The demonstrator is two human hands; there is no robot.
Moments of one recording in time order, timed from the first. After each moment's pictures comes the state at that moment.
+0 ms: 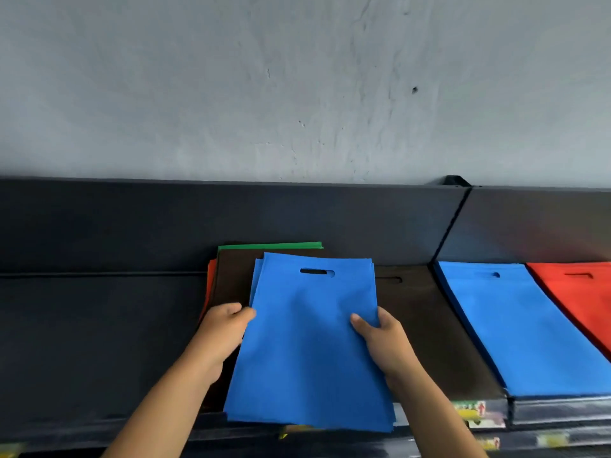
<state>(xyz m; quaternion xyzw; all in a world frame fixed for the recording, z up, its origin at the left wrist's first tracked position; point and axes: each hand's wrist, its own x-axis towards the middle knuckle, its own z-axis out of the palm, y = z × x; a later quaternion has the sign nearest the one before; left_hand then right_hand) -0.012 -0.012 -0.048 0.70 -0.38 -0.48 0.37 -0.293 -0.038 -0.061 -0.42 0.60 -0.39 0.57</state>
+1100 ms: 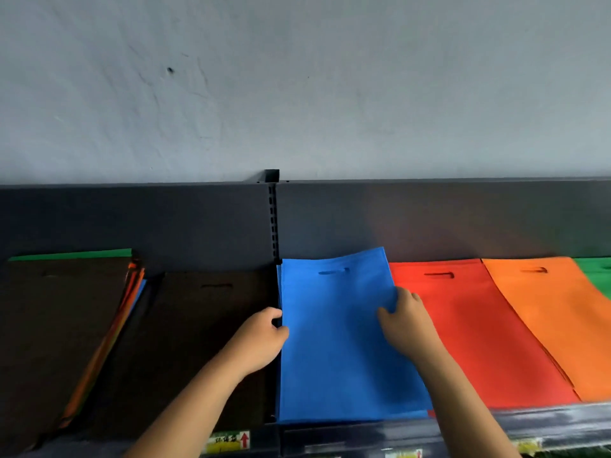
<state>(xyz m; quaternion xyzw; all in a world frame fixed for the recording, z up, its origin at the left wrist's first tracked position) -0.467 -0.121 -0.059 0.70 -0.55 -0.42 0.18 -0.738 -0.168 -0.075 -0.60 0.72 -0.24 0.24</state>
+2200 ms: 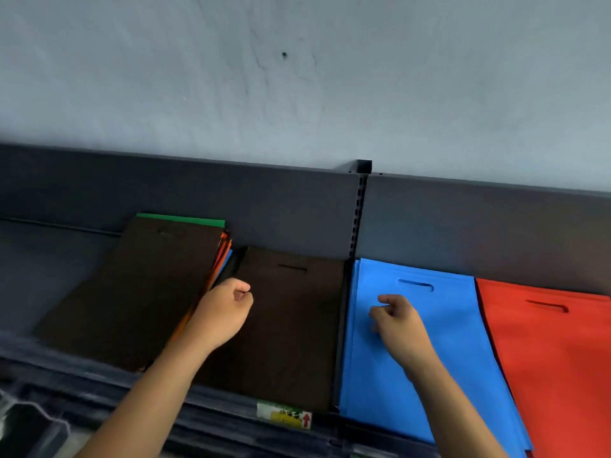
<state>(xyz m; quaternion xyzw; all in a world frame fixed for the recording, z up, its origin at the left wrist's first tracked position) -0.323 -0.079 -0.054 0.83 -0.43 -0.24 0.26 -0.622 -0.166 -0.098 -0.55 0.61 -0.30 0.48</state>
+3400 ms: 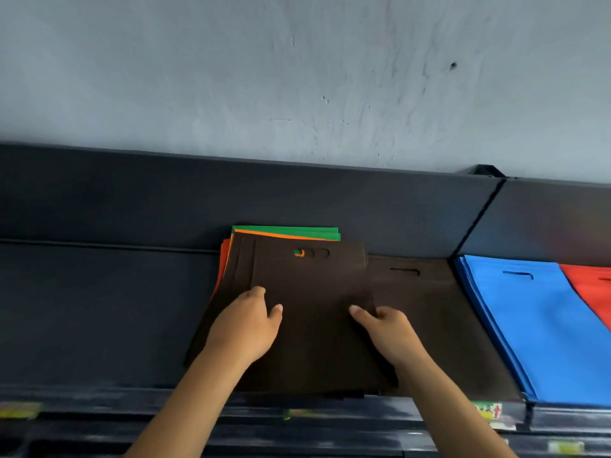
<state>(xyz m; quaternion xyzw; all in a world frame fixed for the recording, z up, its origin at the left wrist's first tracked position) -0.037 -0.012 -0.057 0.79 -0.57 -0.20 0.12 -0.290 -0.053 -0.069 -0.46 0.68 -0.24 0.52</state>
